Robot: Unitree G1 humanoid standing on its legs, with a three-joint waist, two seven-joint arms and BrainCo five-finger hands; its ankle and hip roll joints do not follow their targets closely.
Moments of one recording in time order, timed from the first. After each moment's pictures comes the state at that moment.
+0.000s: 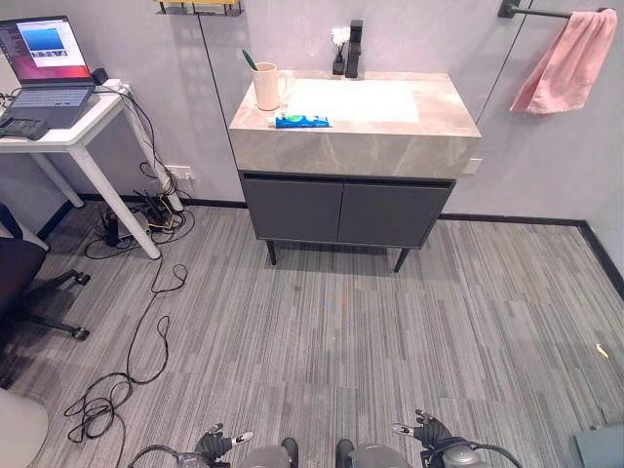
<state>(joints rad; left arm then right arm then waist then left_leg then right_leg) -0.07 0.19 -0.18 1.36 -0.24 -0.17 0.03 -0.12 -0.23 0.30 1.30 0.22 -0.14 -0.02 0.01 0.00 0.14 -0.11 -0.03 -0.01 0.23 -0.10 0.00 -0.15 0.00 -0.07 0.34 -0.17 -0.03</state>
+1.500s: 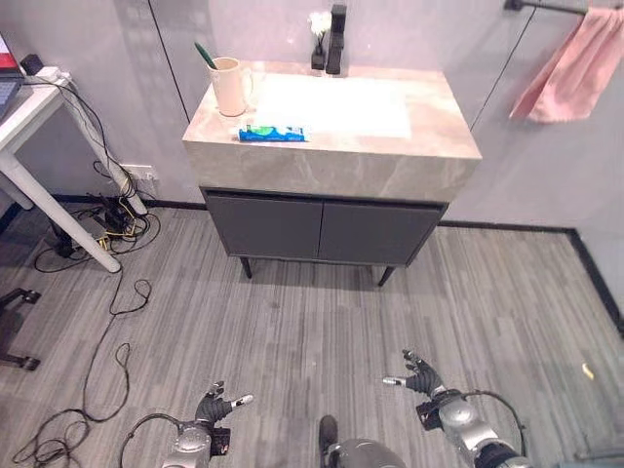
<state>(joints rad) -0.06 0.25 -0.24 1.17 -0.30 -0.21 0.06 -0.10 -0.33 0.40 0.96 0.17 -0.18 -0.04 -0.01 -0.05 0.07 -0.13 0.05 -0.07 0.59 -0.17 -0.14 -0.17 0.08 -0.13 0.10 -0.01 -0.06</state>
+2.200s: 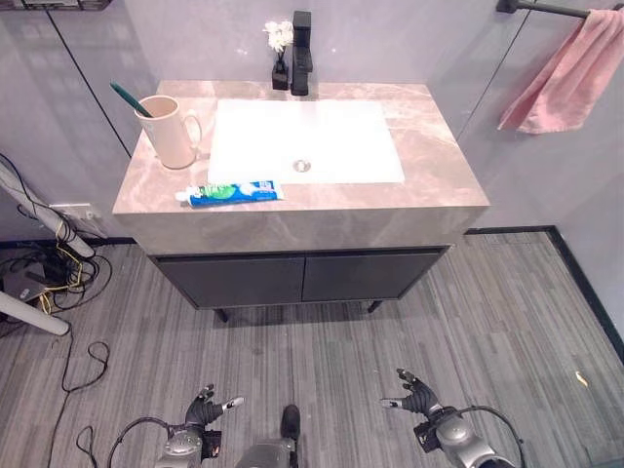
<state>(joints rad) -0.10 0.28 -0.22 1.18 -0.30 -0.24 0.06 -0.12 -0.29 0.44 0.99 0.10 -0.18 -0.04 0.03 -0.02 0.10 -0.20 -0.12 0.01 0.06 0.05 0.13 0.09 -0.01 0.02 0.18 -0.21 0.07</state>
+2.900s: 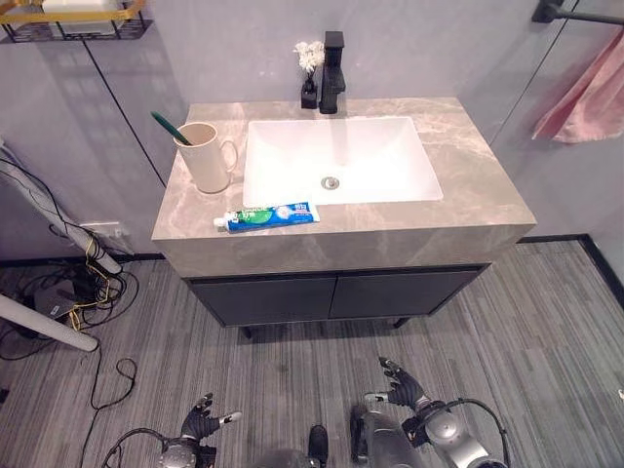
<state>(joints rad) -0.02 0.31 -0.25 1.10 -0.26 -0.24 0.06 -0.04 -0.32 0.44 0.80 0.04 -0.18 -0.03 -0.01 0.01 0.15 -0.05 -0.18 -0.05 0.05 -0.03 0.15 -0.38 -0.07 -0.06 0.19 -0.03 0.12</state>
